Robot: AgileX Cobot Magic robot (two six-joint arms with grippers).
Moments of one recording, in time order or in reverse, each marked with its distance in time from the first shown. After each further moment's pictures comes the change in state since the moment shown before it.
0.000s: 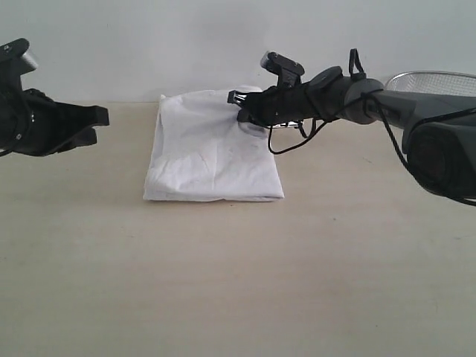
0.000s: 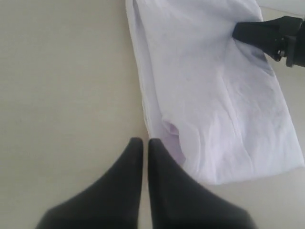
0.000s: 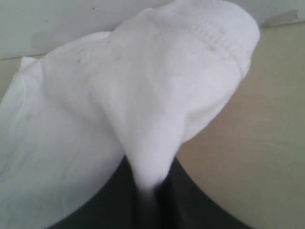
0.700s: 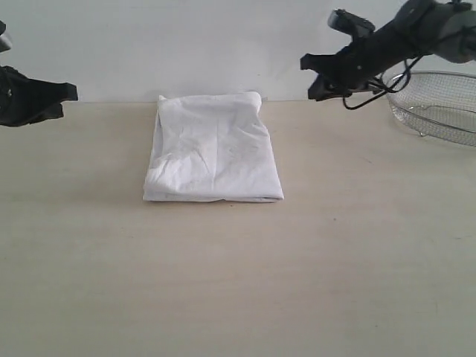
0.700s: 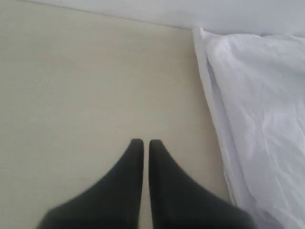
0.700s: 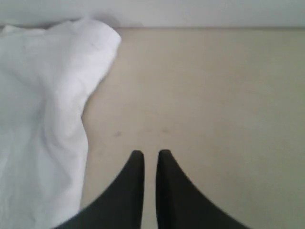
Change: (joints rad) left arm 0.182 0.193 -0.224 0.004 0.019 0.122; right arm -0.242 -0.169 -0.038 -0.420 0.466 0.252
